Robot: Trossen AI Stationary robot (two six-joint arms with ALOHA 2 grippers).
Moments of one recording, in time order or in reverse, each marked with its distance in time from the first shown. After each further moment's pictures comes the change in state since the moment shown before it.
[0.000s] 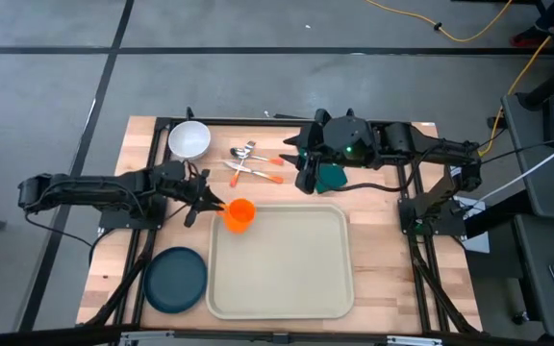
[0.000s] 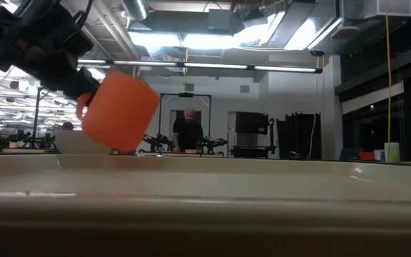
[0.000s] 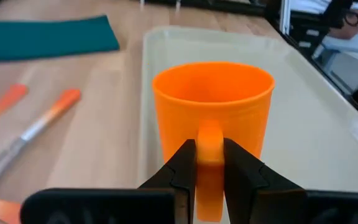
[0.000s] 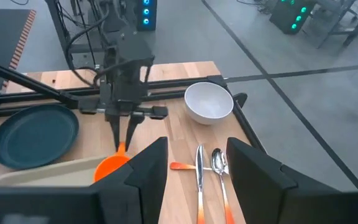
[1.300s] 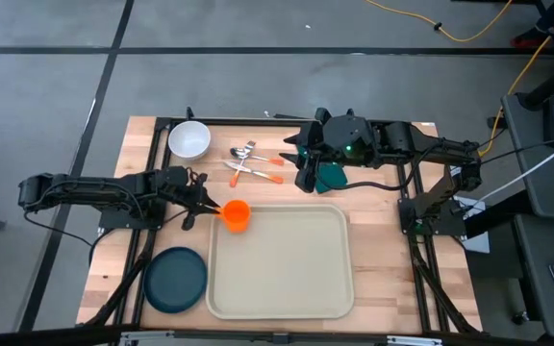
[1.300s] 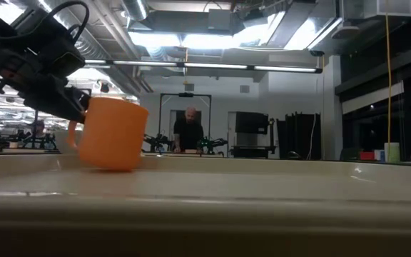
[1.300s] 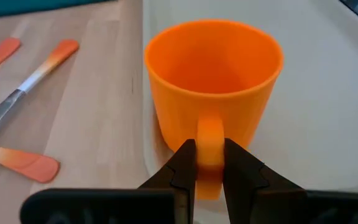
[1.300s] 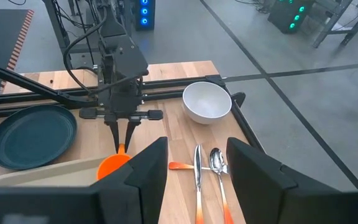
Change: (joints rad) left arm -0.017 0.000 -0.055 -0.105 -0.060 0.110; right arm -0.003 0.000 0.000 -0.002 0.001 0.001
